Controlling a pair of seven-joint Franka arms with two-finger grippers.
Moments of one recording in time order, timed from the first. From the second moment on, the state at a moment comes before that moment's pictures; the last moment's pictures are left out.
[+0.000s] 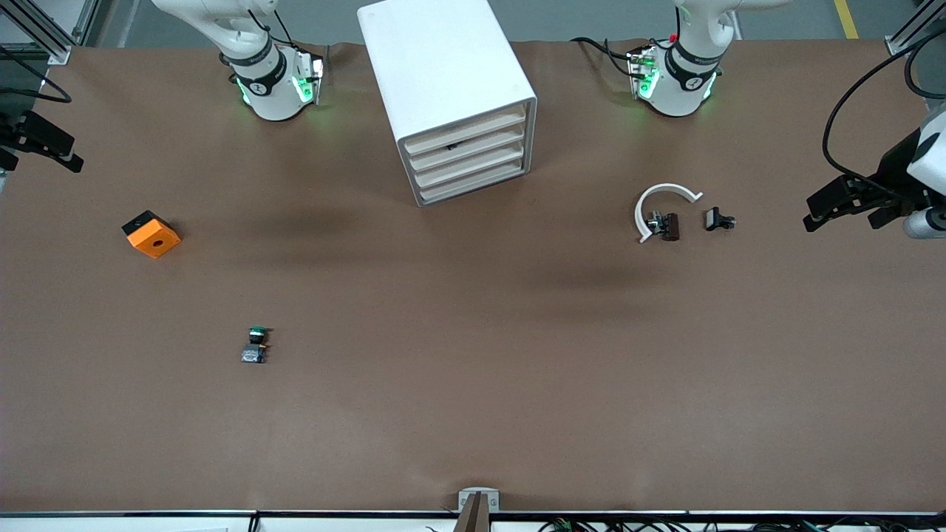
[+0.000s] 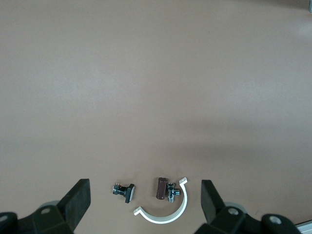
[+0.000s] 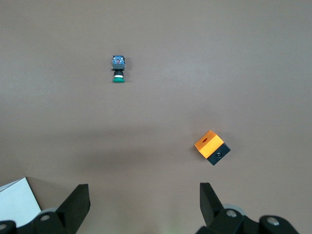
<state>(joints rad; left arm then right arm) -0.01 0.02 -0.03 -1.60 -0.03 1.70 -0.08 -0.05 -0.16 -0.07 -1.71 -0.01 1.56 -0.08</state>
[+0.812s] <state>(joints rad) 0.00 0.04 -0.03 -1.61 -0.03 1.67 -0.08 -0.05 -0.16 -0.08 -1.71 -0.01 1.56 -0.08</state>
